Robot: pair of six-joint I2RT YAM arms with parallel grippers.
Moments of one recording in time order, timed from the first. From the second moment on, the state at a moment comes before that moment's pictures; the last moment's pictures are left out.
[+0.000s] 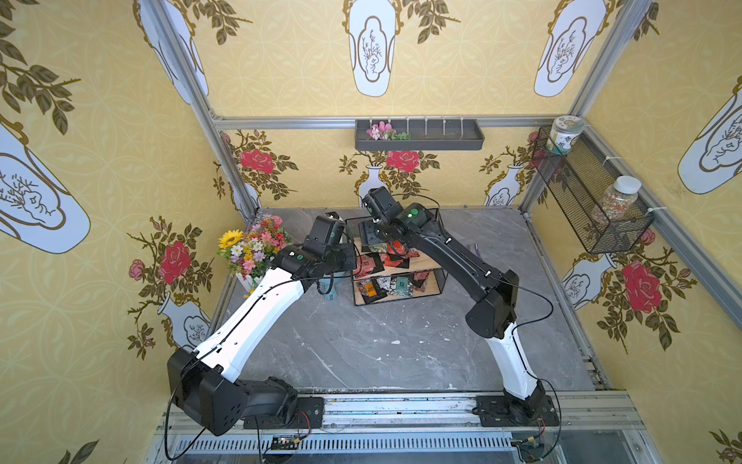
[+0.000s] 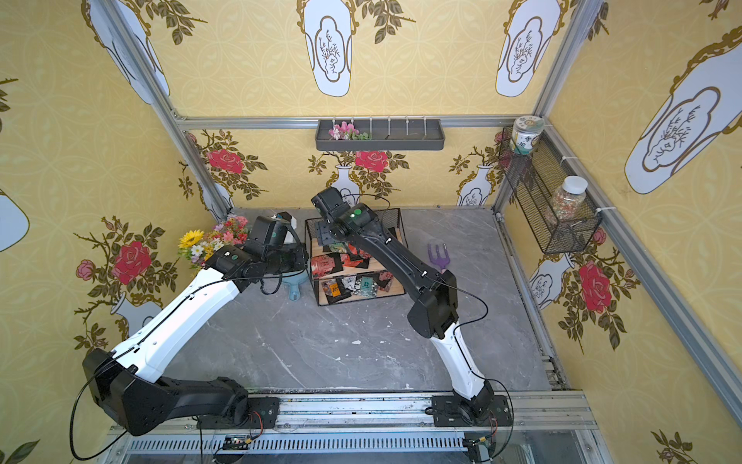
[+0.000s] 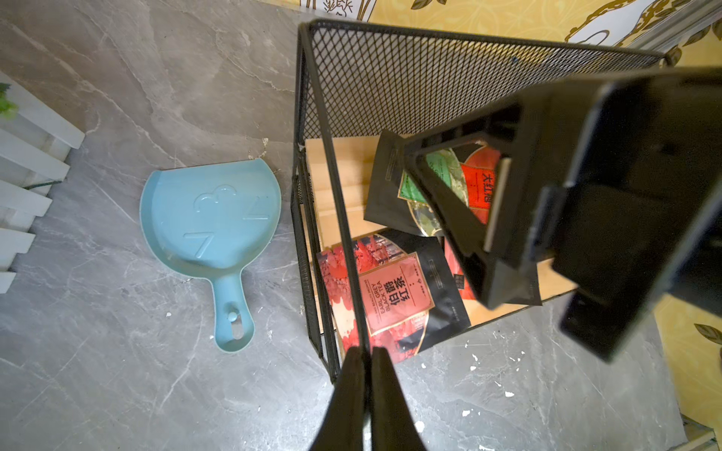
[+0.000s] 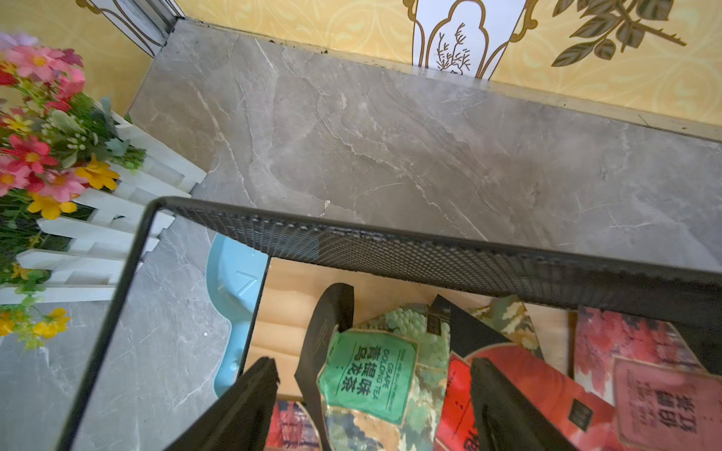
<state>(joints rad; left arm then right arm) -0.50 1.34 1.32 -0.80 -0.04 -0.50 0.75 2.24 2.41 -1.05 0.21 0.38</state>
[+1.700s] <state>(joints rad) -0.50 1.35 1.32 -0.80 -0.04 -0.50 0.76 2.20 2.41 -1.02 0.22 0.39</state>
